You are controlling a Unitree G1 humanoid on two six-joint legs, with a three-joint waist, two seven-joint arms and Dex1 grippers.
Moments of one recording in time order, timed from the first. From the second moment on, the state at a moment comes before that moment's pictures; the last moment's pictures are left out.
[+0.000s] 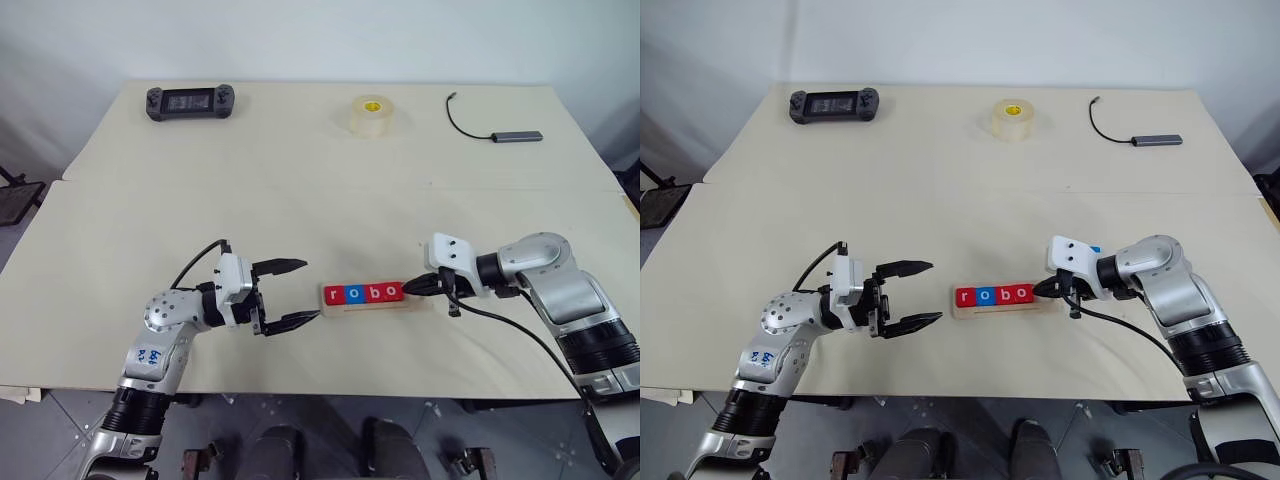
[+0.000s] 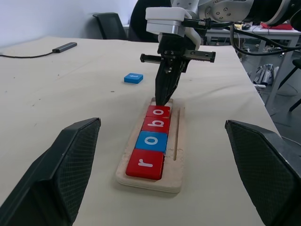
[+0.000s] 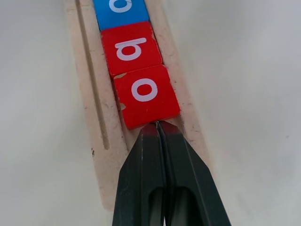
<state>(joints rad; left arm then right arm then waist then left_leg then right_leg) -0.28 0.45 -0.04 -0.03 -0.43 0.02 -1.06 -0.61 -0.79 0.23 0.14 0.08 0.31 1.31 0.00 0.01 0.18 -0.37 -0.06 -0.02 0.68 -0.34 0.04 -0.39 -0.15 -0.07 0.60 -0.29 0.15</state>
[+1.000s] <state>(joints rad) -0.34 0.45 -0.04 0.03 -0.43 0.02 -1.13 0.26 -0.60 -0.50 -0.30 0.36 0.29 0.85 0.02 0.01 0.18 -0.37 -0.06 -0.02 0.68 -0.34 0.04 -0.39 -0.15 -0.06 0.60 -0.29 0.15</state>
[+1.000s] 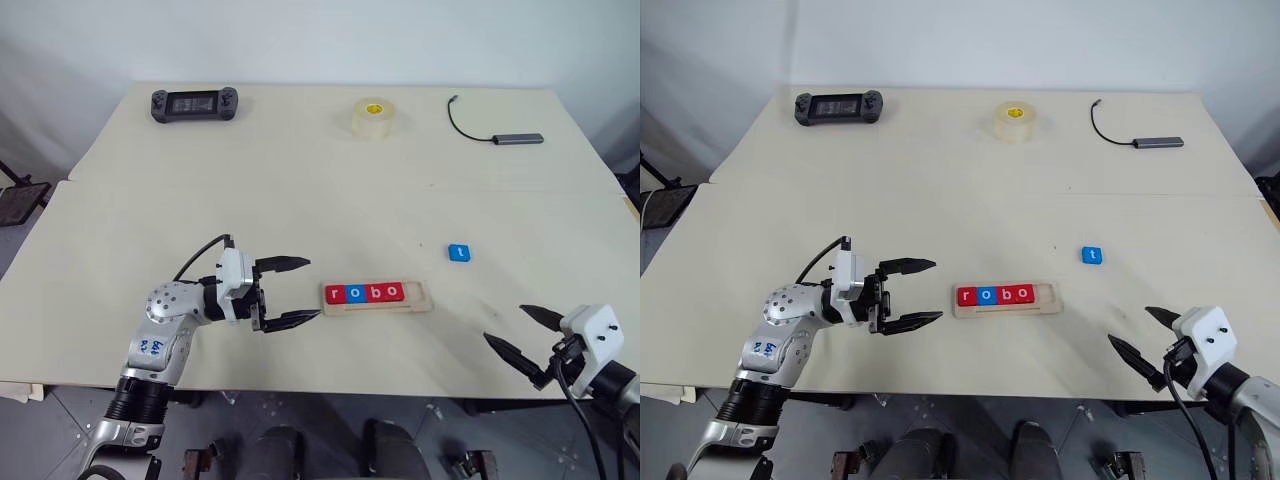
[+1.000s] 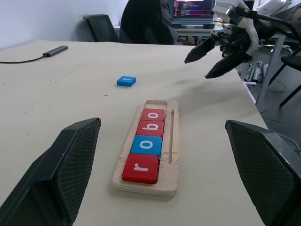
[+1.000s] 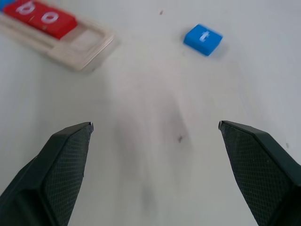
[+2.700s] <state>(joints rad) -0.35 0.42 -0.06 0.06 -0.43 0.01 -1.14 -0.13 -0.45 -0.36 -0.66 0.40 1.33 0.24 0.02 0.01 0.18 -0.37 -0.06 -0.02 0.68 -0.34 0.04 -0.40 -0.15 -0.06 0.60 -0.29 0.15</state>
